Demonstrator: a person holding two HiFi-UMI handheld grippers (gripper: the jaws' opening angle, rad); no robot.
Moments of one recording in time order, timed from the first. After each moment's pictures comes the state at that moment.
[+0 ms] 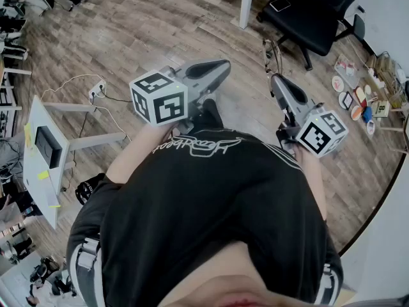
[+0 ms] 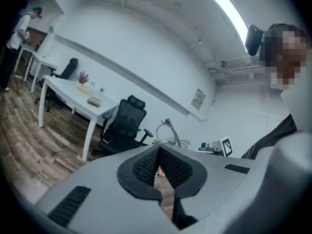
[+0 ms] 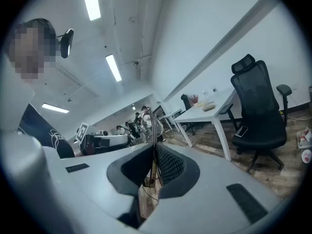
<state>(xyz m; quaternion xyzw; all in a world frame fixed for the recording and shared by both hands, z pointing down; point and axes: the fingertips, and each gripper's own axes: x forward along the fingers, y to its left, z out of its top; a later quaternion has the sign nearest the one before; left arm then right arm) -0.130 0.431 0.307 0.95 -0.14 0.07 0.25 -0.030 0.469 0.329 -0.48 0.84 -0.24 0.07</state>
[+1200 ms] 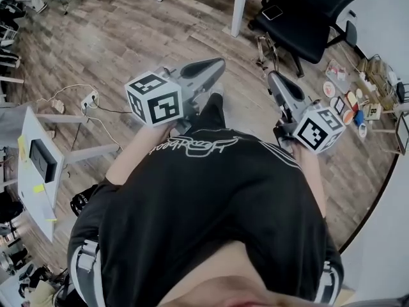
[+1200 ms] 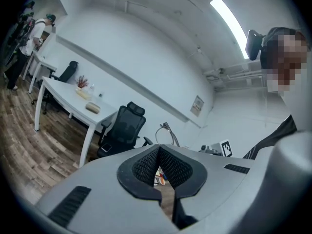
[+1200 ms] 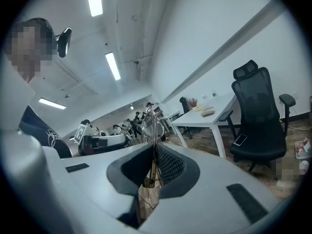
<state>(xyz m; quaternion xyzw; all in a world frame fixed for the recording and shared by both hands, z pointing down) -0.123 0.383 0.295 0.96 -0.14 0.03 0.25 -0.015 0.422 0.315 -0.50 0.84 -0.22 0.06</state>
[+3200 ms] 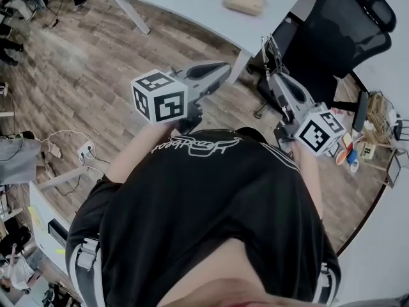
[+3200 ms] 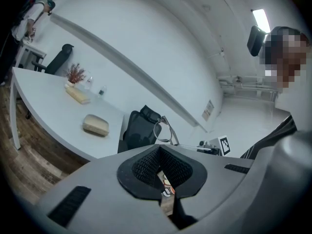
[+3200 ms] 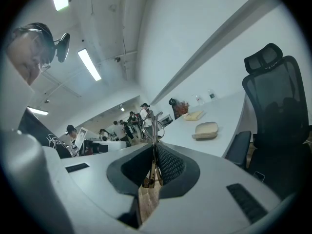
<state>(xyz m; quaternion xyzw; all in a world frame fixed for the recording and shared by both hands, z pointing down) -0.016 -0.095 0.298 0.96 -0.09 0.05 0.28 0.088 -0.057 0.308 -0.53 0.81 -0.24 0.05</state>
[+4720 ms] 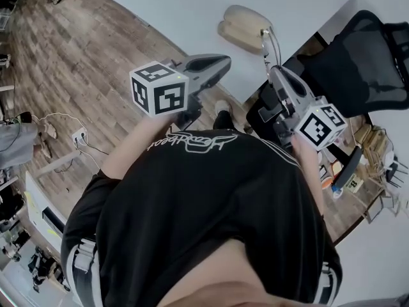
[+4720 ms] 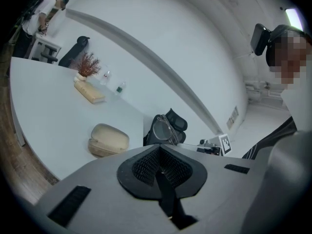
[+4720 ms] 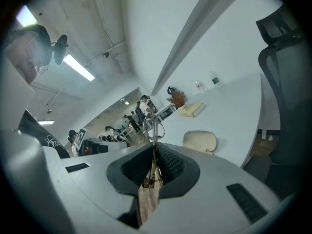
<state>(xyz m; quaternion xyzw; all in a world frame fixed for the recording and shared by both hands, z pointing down) 0.111 -0.316 0.345 0.92 -0.17 0.08 0.33 0.216 -0.296 0.355 -0.46 0.83 -0.31 0.03</state>
